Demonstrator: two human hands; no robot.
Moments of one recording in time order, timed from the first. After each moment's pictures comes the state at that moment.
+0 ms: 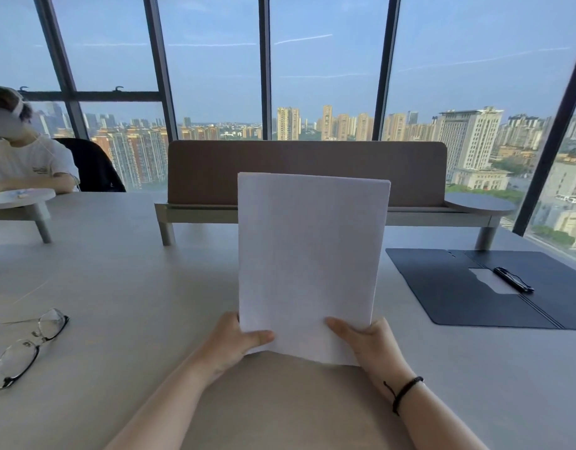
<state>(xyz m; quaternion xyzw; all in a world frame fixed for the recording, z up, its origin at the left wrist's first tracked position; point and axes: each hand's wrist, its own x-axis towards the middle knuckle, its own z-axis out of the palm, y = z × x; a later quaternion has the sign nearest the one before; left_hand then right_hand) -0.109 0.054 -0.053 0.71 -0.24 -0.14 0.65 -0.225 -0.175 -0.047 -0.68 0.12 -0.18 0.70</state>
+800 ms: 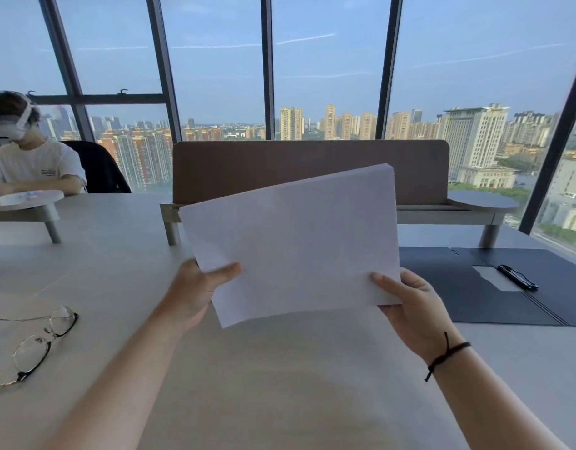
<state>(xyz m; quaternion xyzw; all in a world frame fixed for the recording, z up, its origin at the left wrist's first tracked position) -0.099 0.082 0.038 0.62 -0.19 -0.04 0.76 -0.229 -0.225 0.005 -0.52 0.02 -0.21 0.83</state>
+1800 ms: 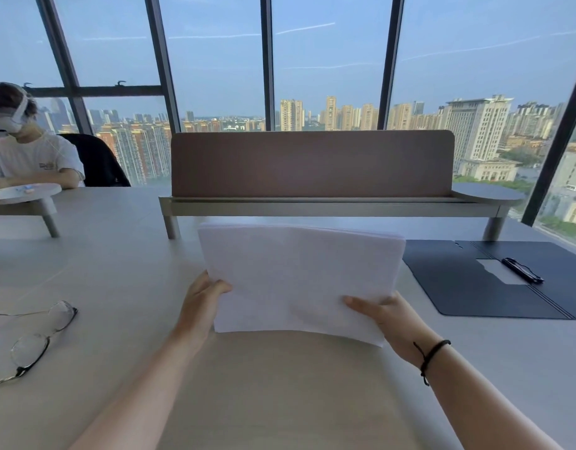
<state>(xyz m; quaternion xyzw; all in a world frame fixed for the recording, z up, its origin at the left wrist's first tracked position) -0.098 0.073 -0.011 0.66 -0.08 -0.01 0.75 -0.221 -0.210 -0.020 -0.67 0.06 -0.11 0.73</state>
